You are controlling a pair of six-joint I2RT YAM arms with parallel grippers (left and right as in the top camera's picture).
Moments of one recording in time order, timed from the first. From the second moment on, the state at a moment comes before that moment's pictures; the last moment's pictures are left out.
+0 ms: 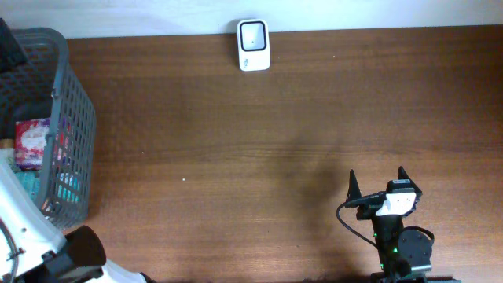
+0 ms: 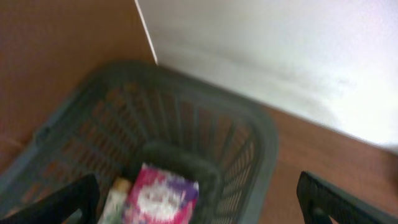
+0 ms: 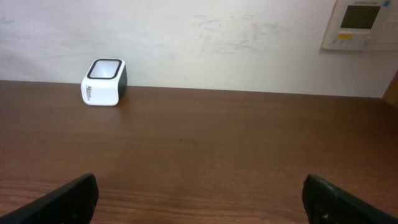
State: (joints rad) left arm 0.47 1.79 2.35 -1.17 -0.01 0.01; right arm 0.07 0.01 0.01 -0.07 0.06 -0.03
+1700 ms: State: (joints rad) left arm 0.60 2.25 2.53 -1.28 0.12 0.10; right arm 0.07 0.01 0.01 -0.07 0.06 -0.03
